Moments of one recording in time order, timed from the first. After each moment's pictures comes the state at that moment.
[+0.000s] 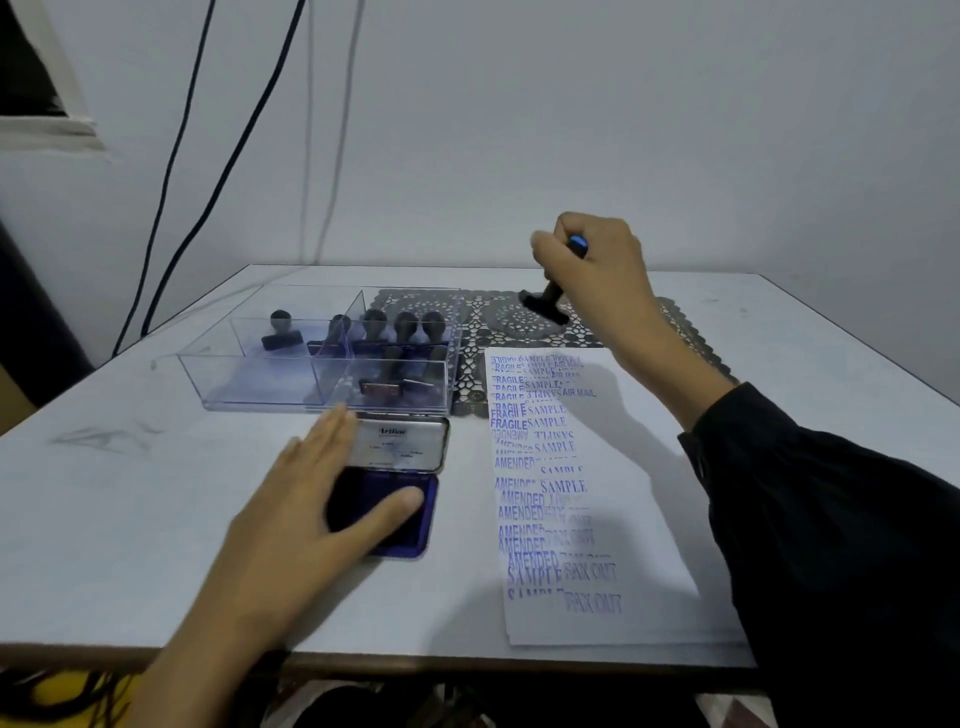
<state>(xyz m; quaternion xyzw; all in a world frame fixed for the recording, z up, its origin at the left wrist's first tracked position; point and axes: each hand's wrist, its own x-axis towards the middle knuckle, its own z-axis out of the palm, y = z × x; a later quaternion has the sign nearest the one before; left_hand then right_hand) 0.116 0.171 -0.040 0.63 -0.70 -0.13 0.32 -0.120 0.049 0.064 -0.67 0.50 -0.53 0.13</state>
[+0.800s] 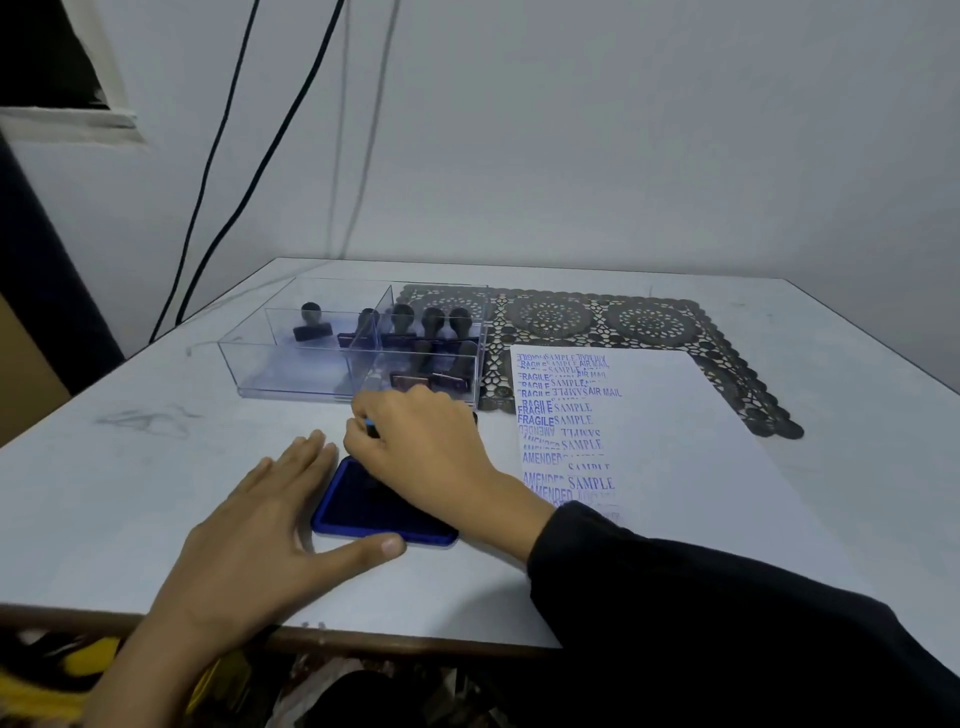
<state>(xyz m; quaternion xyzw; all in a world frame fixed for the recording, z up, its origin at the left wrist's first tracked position) 0.155 0.184 -0.040 0.69 -0.71 -0.11 0.14 0.015 0.113 -0.020 -0.85 0.43 -0.31 0.00</state>
